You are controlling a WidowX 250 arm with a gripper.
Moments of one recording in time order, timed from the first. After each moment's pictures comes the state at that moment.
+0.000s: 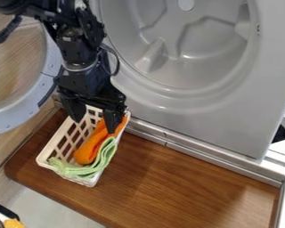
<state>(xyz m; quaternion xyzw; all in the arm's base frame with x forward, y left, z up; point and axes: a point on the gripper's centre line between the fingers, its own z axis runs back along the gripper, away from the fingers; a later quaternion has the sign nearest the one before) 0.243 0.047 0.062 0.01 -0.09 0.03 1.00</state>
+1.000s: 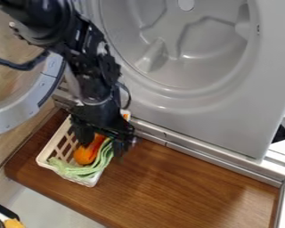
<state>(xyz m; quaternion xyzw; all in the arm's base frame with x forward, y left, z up) 0.241 0.038 0.011 0.02 -0.05 0.02 1.00</state>
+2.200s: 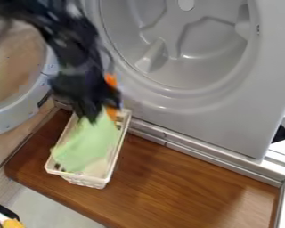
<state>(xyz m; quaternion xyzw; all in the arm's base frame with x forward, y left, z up) 0.242 0.061 0.077 0.01 -0.13 0.08 0.99</state>
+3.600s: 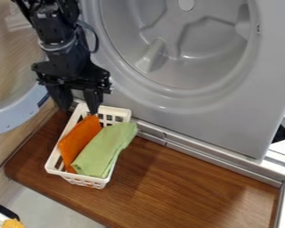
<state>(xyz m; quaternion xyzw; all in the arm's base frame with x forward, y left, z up) 0.241 0.071 0.083 -0.01 -0.09 0.11 0.99</state>
